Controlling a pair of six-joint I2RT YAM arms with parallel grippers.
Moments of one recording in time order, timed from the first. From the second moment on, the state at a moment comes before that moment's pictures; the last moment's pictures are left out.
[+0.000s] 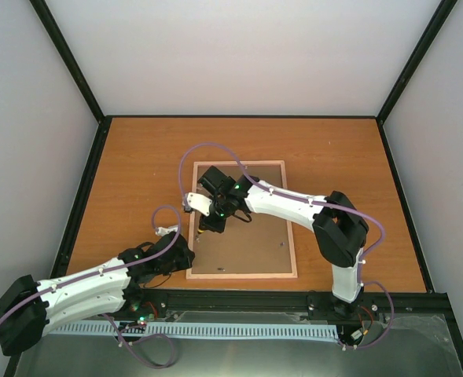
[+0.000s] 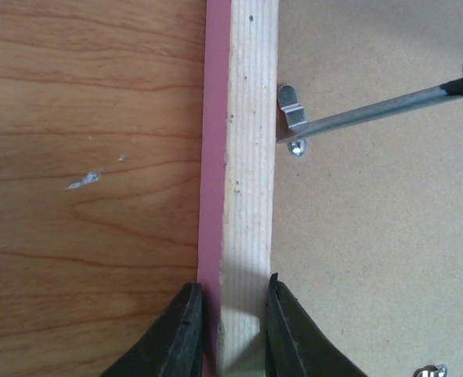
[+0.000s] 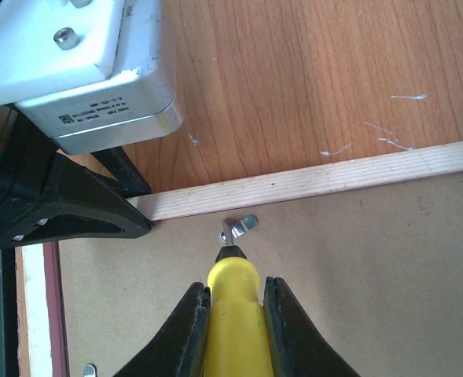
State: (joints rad) left arm -0.90 0.83 0.23 -0.37 -0.11 -1.03; right arm 0.96 1.90 1.47 -0.67 -0.35 -0.37
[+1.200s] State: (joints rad) left arm -0.93 1.10 0.38 -0.28 0.02 -1.00; right arm 0.48 1.47 1.26 -0.75 -0.27 -0.41
